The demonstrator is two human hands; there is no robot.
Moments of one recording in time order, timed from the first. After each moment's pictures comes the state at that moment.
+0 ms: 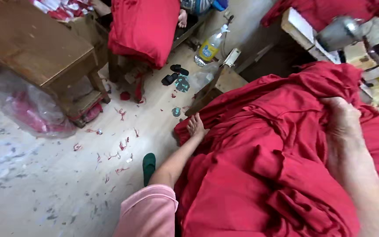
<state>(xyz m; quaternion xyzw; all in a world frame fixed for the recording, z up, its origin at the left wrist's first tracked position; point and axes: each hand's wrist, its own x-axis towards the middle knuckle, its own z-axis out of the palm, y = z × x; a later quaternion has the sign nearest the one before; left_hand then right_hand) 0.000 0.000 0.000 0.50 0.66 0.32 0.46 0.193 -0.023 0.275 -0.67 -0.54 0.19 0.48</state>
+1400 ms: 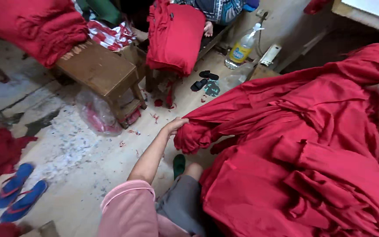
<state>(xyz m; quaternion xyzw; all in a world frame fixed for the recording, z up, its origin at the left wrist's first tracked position) -0.222 -0.086 0.013 0.37 0.55 0.38 0.64 0.210 -0.006 0.254 -0.67 -0.56 0.19 0.45</state>
